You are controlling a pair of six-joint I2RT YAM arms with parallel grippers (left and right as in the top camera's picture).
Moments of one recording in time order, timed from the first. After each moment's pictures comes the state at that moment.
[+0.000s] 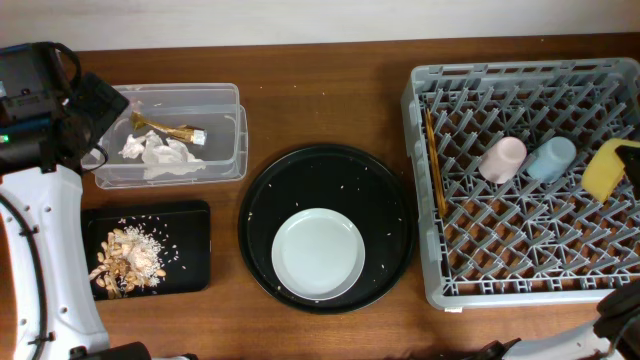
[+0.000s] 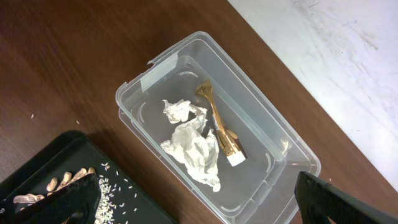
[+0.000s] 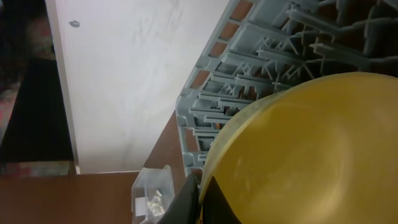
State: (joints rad) left arm 0.24 1.56 1.73 -1.04 -0.16 -0.61; right arm -0.99 1.87 1.55 -1.02 -1.20 -0.04
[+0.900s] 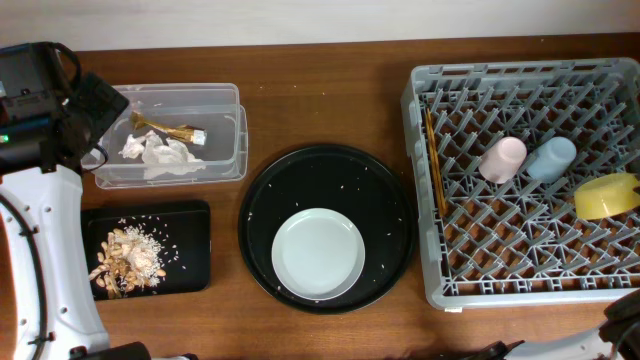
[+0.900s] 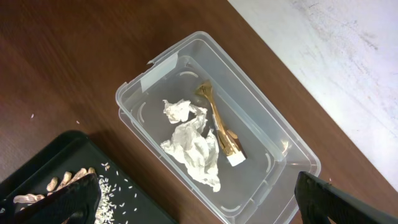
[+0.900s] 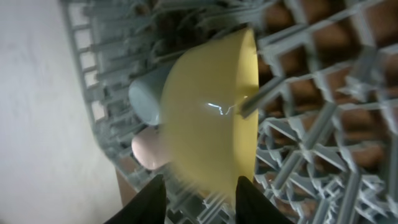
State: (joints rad) left arm 0.24 1.56 1.73 -1.04 -0.16 -0.61; right arm -1.10 1.86 1.65 -1.26 -0.72 0.25
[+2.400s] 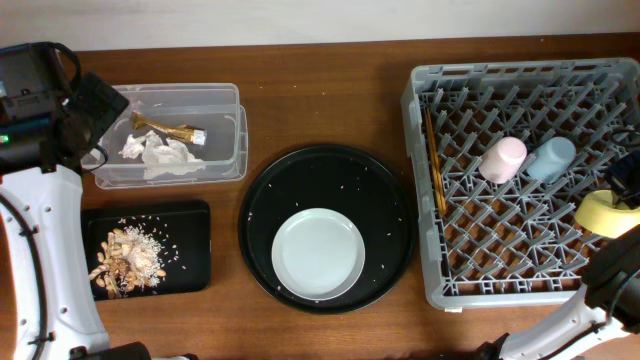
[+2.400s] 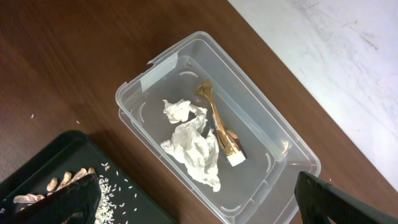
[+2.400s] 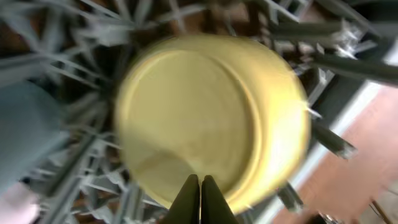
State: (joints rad) left arm 0.24 1.56 1.73 -1.04 -0.16 -0.61; right arm -0.71 2.01 1.80 -1.34 0.12 0.39
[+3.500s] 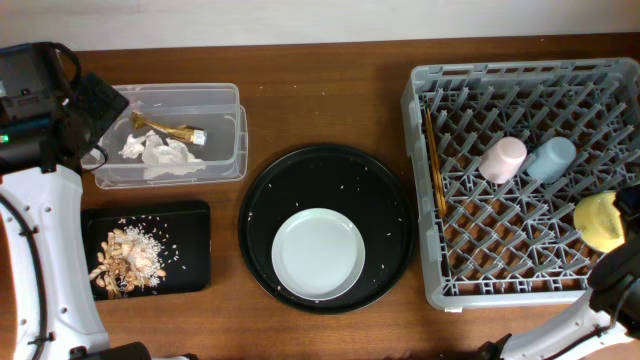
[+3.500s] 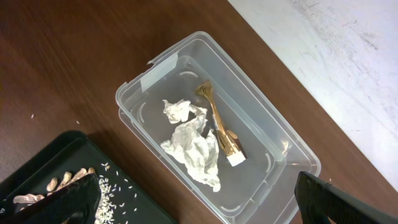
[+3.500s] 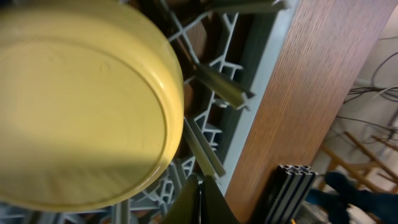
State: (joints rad) left arm 0.24 1.56 1.73 -1.04 -0.16 -0.61; right arm -0.77 2.00 1.75 -1.46 0.26 0.57
